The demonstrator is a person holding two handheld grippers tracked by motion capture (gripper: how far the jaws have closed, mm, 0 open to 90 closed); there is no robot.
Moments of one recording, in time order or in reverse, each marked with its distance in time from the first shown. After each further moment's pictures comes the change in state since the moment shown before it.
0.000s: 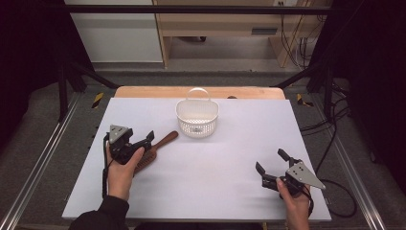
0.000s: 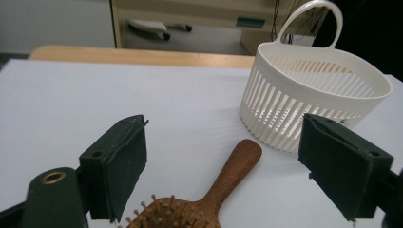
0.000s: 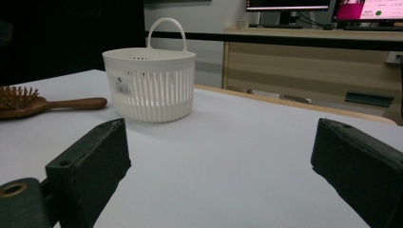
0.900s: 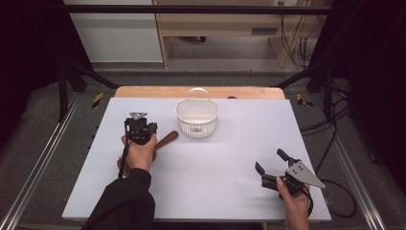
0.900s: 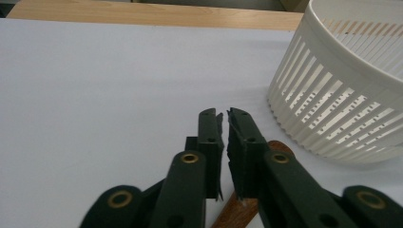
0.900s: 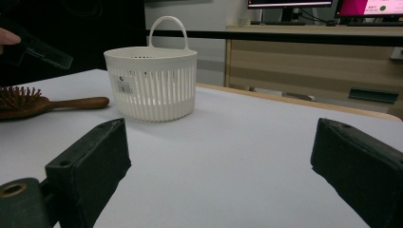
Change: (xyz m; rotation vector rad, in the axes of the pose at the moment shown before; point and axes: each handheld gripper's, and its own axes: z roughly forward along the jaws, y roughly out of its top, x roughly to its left) left arm -0.011 0.012 0.068 0.197 0.117 -0.002; right arm 0.000 0.000 0.001 0.012 0.010 0.009
